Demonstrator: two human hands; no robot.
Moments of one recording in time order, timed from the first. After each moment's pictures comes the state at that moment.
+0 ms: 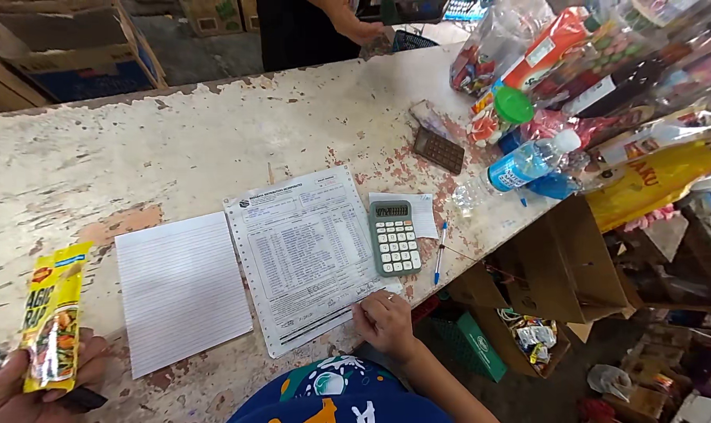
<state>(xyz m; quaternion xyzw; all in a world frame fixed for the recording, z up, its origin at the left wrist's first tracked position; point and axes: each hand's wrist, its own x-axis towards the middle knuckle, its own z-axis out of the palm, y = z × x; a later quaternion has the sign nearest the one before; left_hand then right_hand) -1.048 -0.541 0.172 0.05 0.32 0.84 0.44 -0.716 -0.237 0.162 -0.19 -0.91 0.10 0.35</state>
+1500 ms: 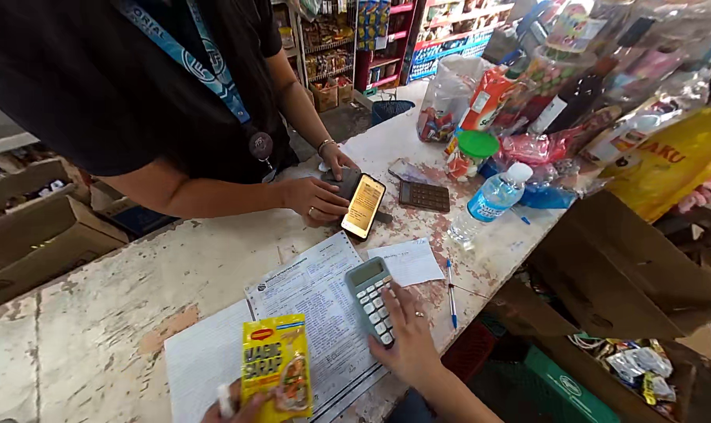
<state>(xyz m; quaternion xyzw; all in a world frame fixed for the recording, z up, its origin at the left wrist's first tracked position) -0.972 -0.441 0.237 0.23 0.65 0.56 0.46 -0.742 -0.207 0.188 -0.35 -0.88 0.15 0.29</state>
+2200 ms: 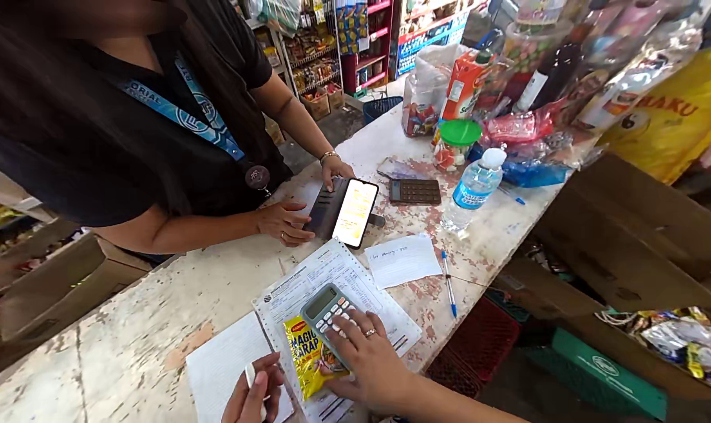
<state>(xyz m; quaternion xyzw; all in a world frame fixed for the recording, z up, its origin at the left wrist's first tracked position) -0.952 -0.407 0.255 0.30 0.67 0.57 0.37 -0.776 -0.251 0.218 -0.20 -0.93 0.25 0.20</state>
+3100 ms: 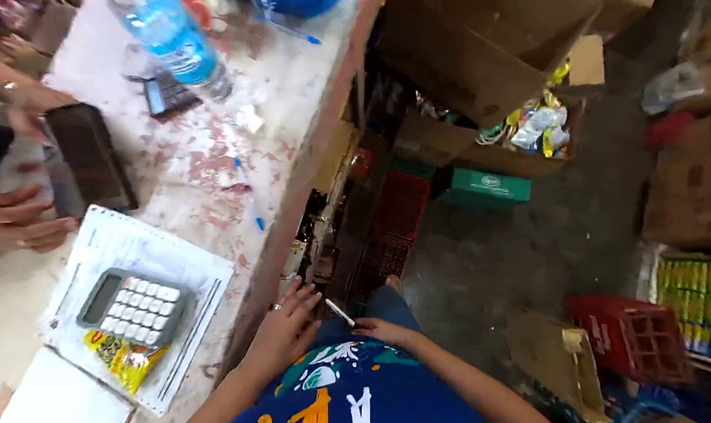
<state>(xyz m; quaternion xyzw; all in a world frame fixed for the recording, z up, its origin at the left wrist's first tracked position) -0.735 -0.315 0.142 0.83 0.47 0.14 0.26 -0.489 -0.343 0.025 -0.38 -0.49 0.79 0.03</state>
